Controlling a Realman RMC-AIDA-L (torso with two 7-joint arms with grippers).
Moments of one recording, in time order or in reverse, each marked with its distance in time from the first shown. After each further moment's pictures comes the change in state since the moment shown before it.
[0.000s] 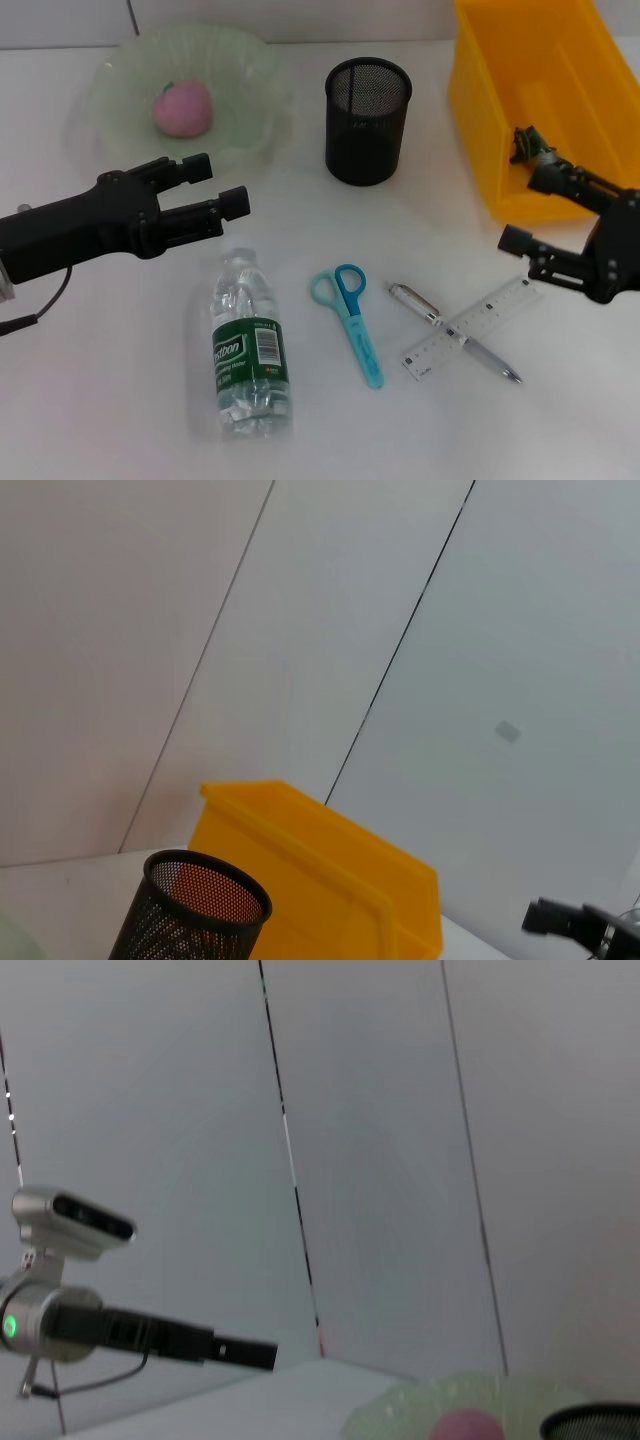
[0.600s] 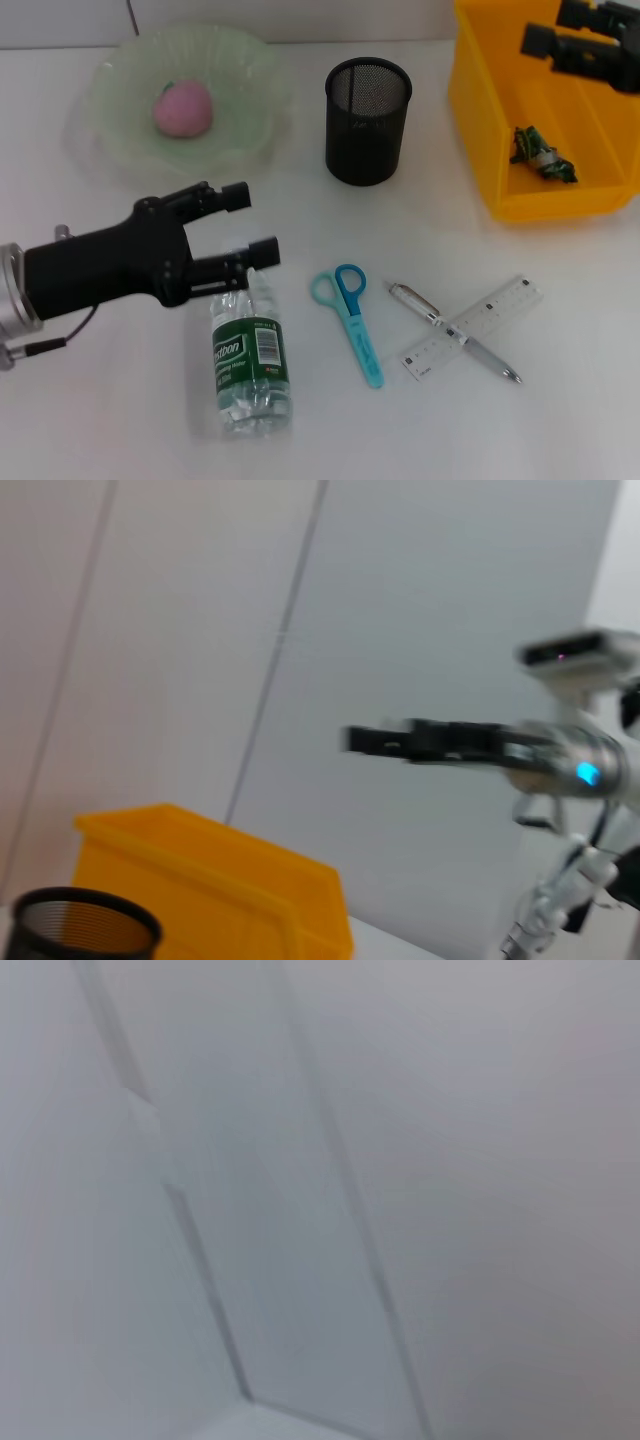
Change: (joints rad) left arm -0.120 0.012 -0.068 -0.300 0.002 0.167 0.333; right arm 0.048 0.005 -0.044 -0.574 -0.060 0.228 0.748
